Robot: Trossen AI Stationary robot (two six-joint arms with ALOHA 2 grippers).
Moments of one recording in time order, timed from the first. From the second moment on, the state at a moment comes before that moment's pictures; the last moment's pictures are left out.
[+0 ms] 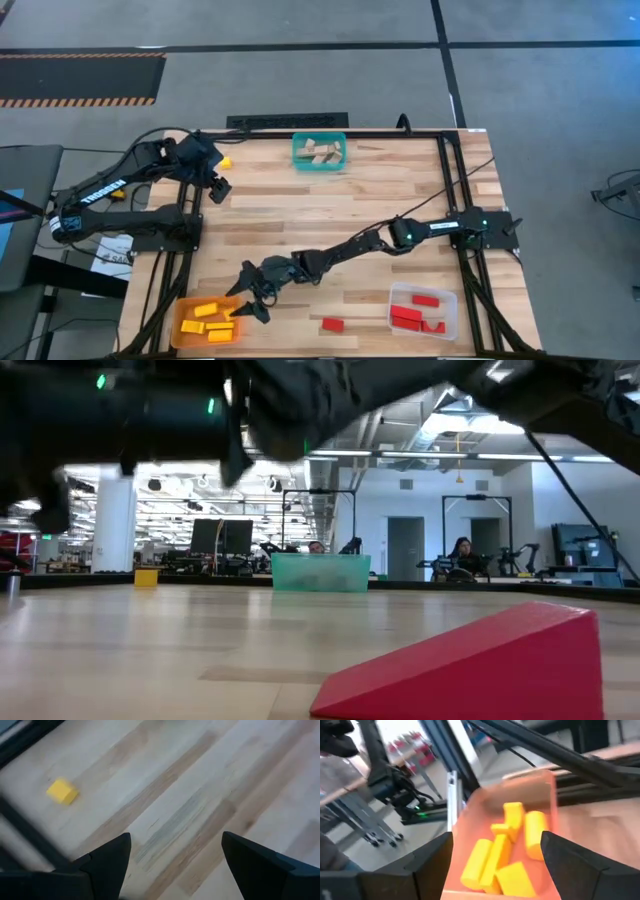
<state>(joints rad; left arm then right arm) 0.51 0.86 1.02 -1.23 0.00 -0.32 0.26 2.79 2.30 0.41 -0.25 0.41</state>
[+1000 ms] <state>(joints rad) 1.06 1.60 1.03 -0.86 -0.10 -0.58 0.23 2.07 2.30 -1.20 0.01 0.20</state>
